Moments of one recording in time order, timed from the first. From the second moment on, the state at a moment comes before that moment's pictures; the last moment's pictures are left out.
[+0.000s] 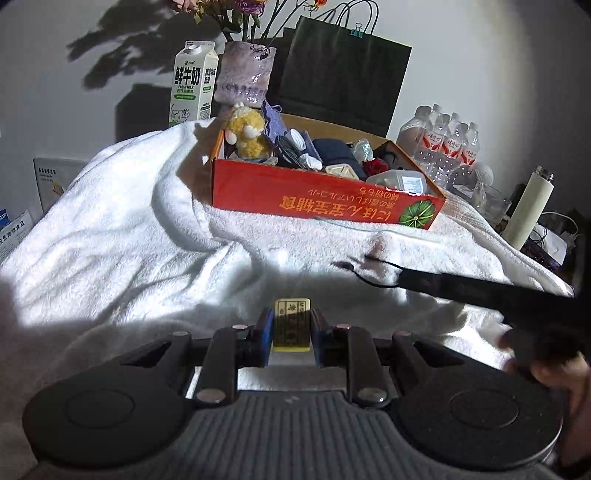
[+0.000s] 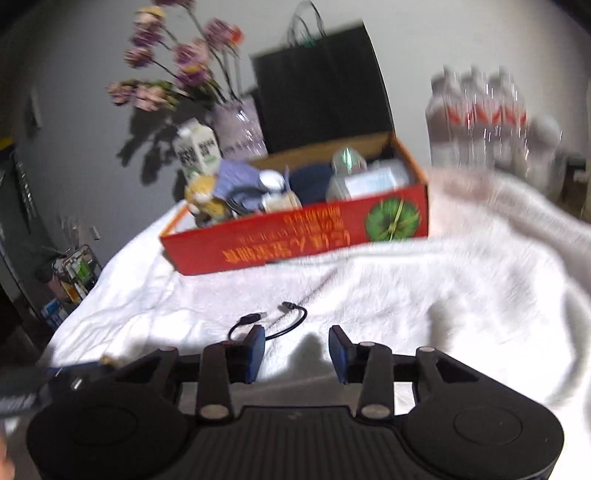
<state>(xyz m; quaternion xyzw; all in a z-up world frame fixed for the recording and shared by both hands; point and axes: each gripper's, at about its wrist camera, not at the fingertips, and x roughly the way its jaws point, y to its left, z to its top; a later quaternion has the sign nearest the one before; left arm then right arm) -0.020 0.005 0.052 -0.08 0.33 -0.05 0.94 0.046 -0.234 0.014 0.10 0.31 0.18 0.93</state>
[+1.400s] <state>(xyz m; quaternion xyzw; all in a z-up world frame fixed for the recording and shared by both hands) -0.031 -0.018 0.134 -0.05 0.21 -0.04 0.98 -0.095 -0.257 0.100 -0.06 0.14 0.15 0.98</state>
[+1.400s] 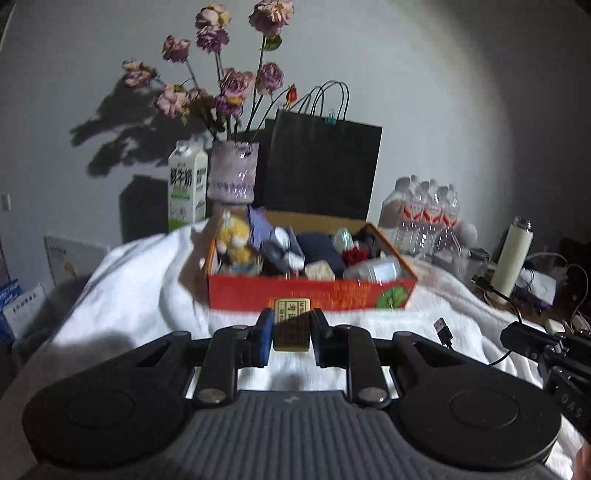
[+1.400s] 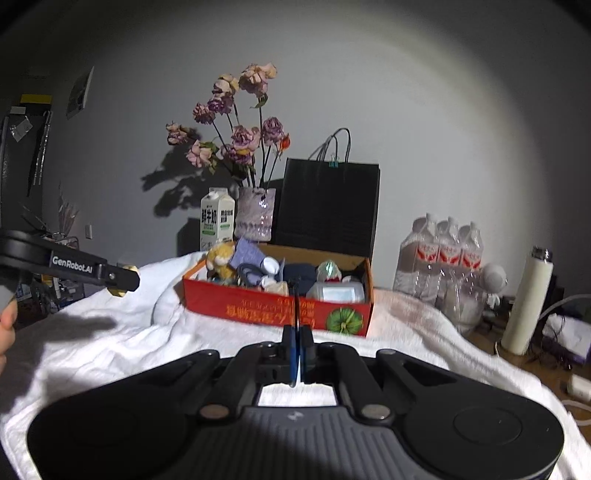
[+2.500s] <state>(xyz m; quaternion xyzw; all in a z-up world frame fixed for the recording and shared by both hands) 0.290 -0.021 0.114 -0.04 0.33 -0.06 0.94 0.314 -0.192 0.090 -0.03 0.34 0.17 0.92</state>
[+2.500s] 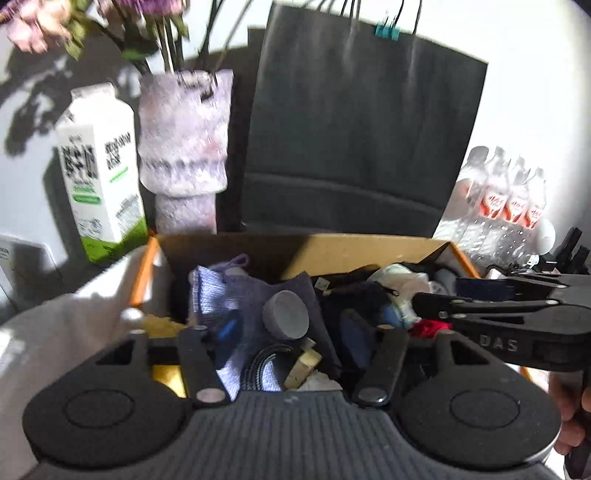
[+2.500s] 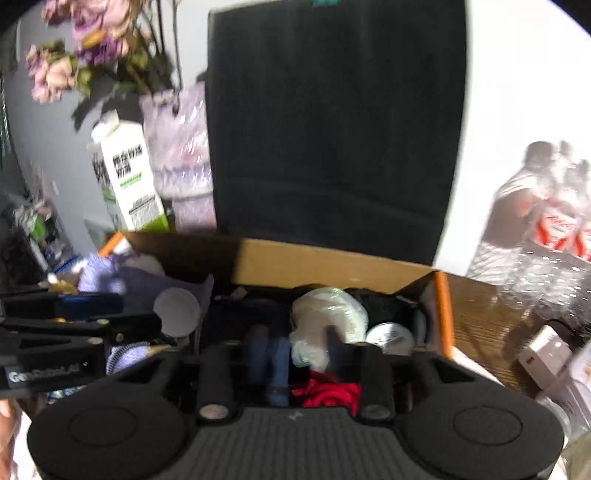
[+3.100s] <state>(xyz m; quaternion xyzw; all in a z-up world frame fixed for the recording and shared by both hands) 0.017 -0.007 0.122 -0.01 0.30 -0.03 0.95 0.031 -0.228 0.076 -0.02 0.29 0.14 0.95</state>
